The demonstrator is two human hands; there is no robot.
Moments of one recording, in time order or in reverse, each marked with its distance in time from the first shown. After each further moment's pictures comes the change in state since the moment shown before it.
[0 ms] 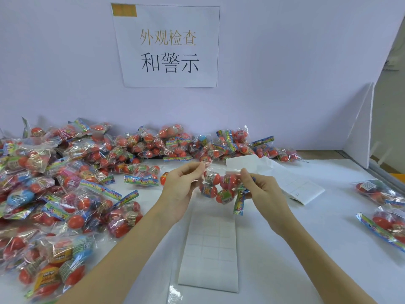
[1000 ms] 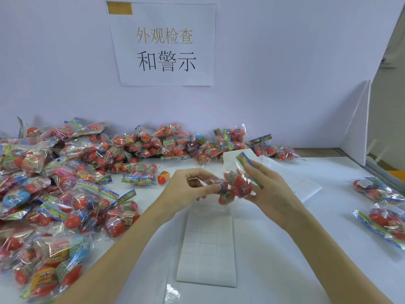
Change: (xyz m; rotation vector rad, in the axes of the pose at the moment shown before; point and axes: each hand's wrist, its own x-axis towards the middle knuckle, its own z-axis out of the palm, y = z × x) left_hand -0.002 -0.002 -0.011 0.570 -0.259 0.124; right_hand 0.005 -0.006 -0.020 0.555 -0.084 0.226
